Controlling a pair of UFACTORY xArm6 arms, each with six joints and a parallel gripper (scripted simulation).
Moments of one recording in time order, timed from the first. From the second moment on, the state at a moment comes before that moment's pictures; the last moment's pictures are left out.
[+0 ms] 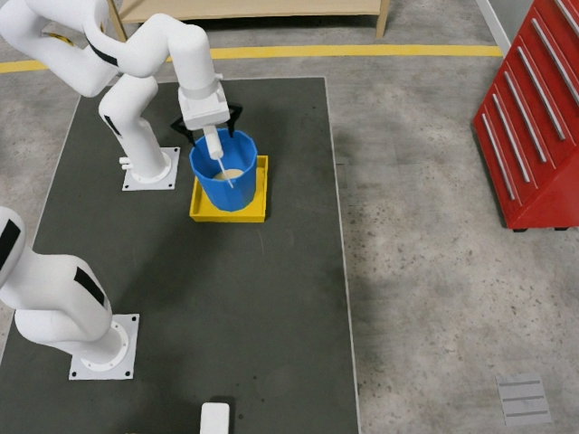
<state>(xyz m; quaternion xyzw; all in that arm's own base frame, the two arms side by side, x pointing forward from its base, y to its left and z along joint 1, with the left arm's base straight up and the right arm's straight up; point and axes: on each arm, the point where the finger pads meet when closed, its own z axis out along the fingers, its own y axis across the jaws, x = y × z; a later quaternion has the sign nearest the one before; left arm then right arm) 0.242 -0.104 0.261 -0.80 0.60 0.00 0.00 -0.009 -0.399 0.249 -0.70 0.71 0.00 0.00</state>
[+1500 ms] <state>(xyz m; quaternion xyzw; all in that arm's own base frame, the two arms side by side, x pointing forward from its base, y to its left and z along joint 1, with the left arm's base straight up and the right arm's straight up) 0.242 -0.104 0.329 -0.80 0.60 0.00 0.00 -0.009 -0.399 0.249 -0.70 0.71 0.00 0.00</state>
